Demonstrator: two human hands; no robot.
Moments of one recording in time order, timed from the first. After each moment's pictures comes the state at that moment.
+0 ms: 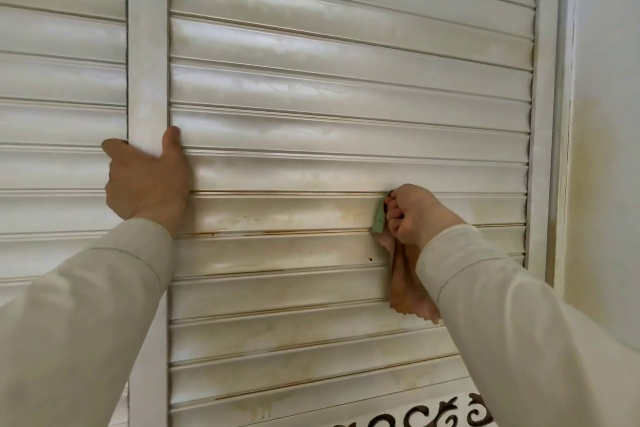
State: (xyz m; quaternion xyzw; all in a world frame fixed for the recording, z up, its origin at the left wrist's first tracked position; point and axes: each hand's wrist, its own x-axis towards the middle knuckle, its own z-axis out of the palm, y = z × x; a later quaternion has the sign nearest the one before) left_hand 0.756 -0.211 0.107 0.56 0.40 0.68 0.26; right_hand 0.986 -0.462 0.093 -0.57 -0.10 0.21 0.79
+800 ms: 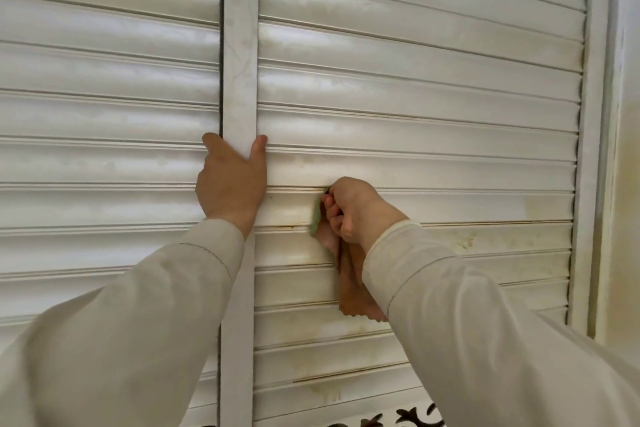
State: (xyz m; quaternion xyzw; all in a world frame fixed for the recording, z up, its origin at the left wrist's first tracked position) left_hand 0.736 -0.176 0.098 0.67 0.30 0.65 0.23; right_hand 0.838 -0.300 0.097 -0.61 -0.16 0.23 0.74
